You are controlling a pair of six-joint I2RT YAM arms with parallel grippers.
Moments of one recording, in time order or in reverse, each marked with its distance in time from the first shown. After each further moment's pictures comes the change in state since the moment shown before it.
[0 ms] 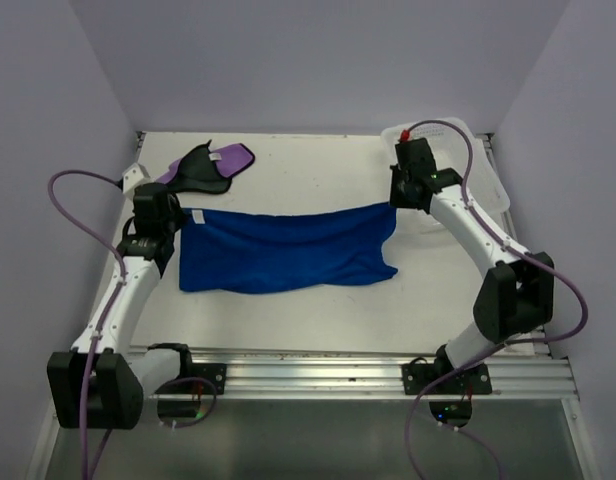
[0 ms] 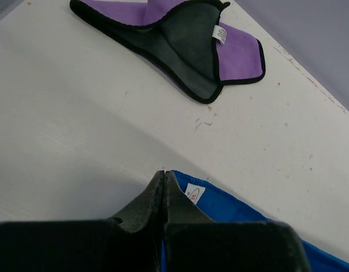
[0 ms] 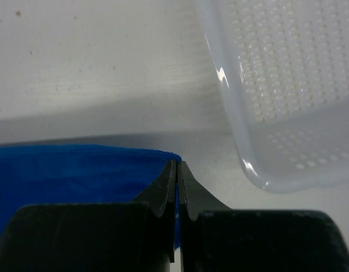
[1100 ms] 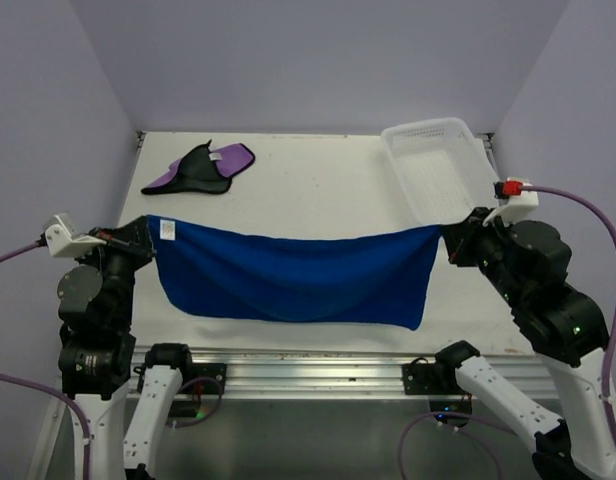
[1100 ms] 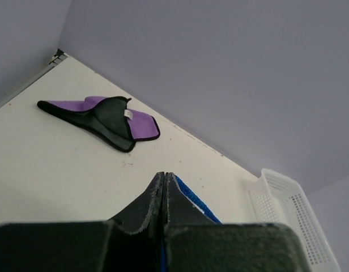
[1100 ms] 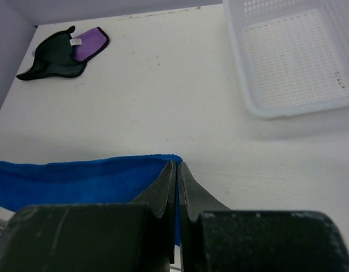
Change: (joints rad) left arm 0.000 -0.650 0.159 -0.289 0.084 -0.008; right arm 0.127 -0.871 -0.060 -0.246 -0.040 0.046
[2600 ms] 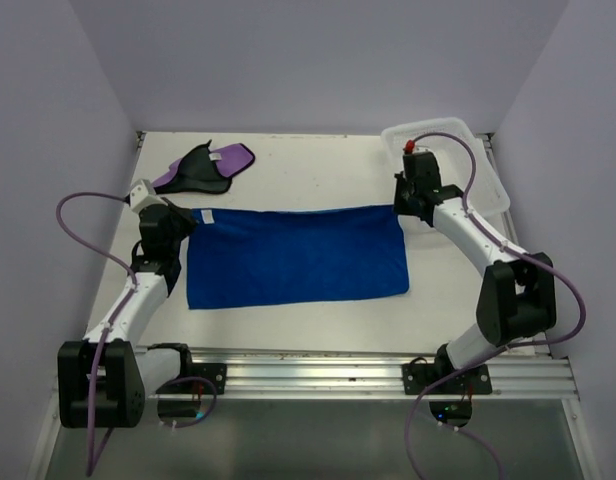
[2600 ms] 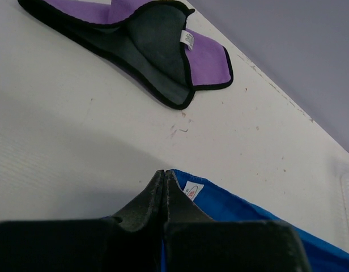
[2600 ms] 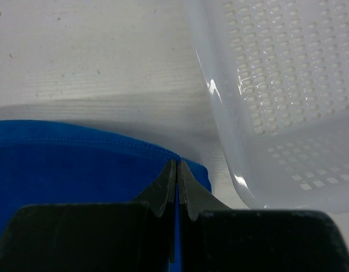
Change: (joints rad) left arm 0.024 0.703 -0.389 0.745 0.028 -0.022; right arm -0.180 0.890 -0.074 0.484 0.004 -0.087
